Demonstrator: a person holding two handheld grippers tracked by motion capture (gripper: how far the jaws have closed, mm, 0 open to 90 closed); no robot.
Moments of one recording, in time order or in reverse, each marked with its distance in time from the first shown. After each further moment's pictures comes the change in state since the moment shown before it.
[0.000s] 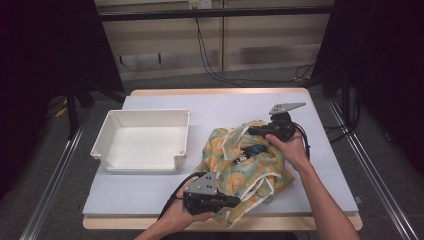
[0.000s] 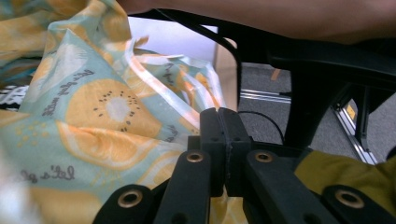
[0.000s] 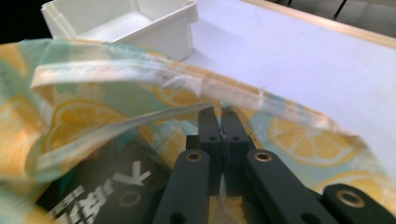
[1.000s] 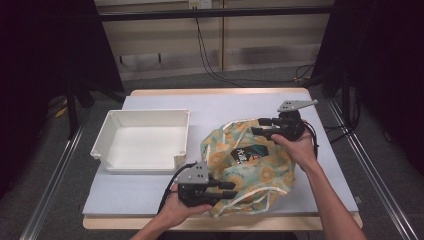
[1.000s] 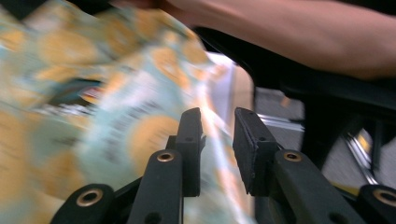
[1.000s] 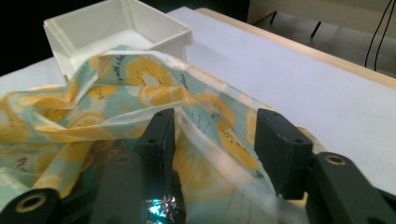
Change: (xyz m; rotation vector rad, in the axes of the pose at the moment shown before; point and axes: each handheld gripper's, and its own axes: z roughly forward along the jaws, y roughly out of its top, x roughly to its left) left arm 0.021 0.012 -0.018 -0.111 0.099 -0.045; right arm 0.015 0.011 -0.032 -0.057 -0.062 -0.028
